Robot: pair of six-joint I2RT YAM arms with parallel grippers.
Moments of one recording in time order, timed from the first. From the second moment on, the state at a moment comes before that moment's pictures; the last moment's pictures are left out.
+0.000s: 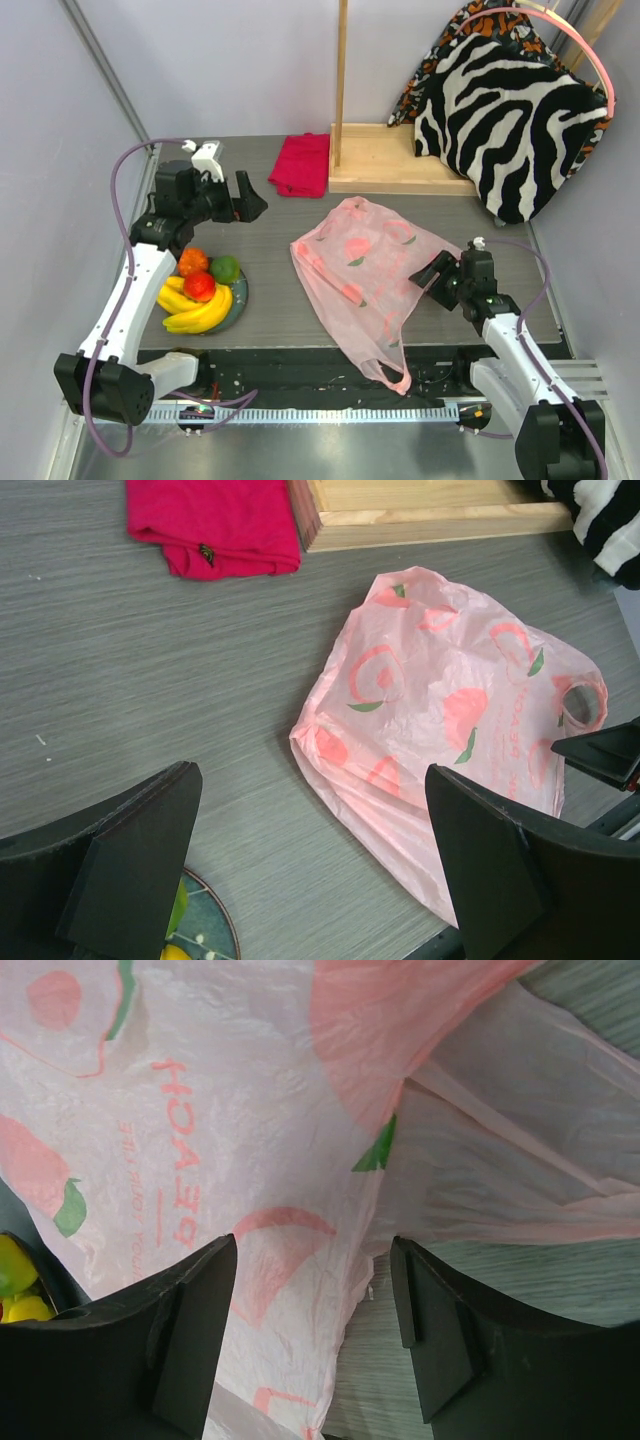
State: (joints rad) left arm -0.17 1.16 1.15 -0.48 0.37 -0.24; right arm 0.06 0.79 0.34 -0.32 -0.20 0.76
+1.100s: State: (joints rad) left arm -0.29 1.16 1.13 -0.44 0.47 -0.23; right arm 0.13 0.74 0.27 -0.02 -0.26 0.89
